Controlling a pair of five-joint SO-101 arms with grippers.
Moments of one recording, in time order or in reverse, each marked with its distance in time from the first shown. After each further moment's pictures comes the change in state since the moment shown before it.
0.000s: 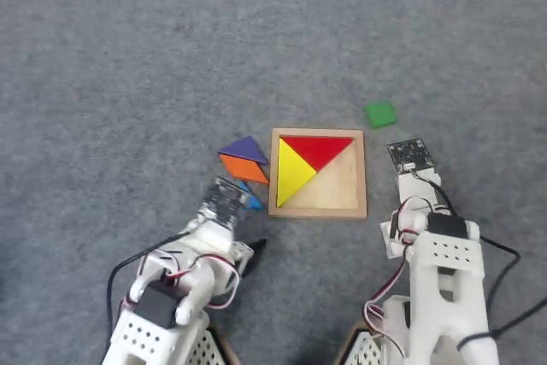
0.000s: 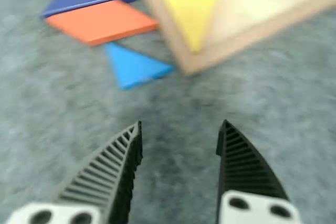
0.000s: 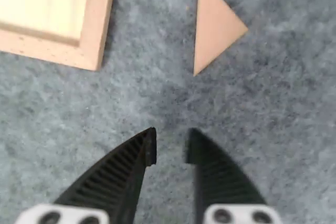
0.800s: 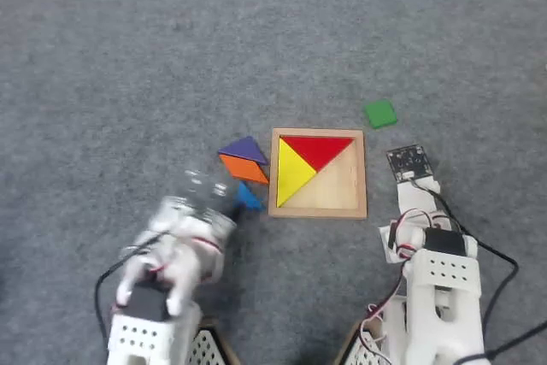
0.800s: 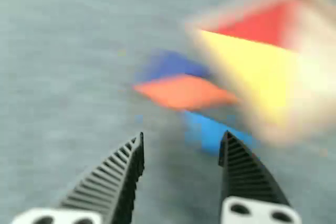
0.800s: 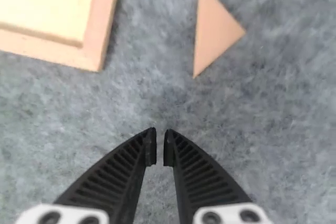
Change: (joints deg) left arm -16.4 0.0 0.0 -14.2 -9.6; right arm -0.8 -7.6 6.6 -2.5 0.0
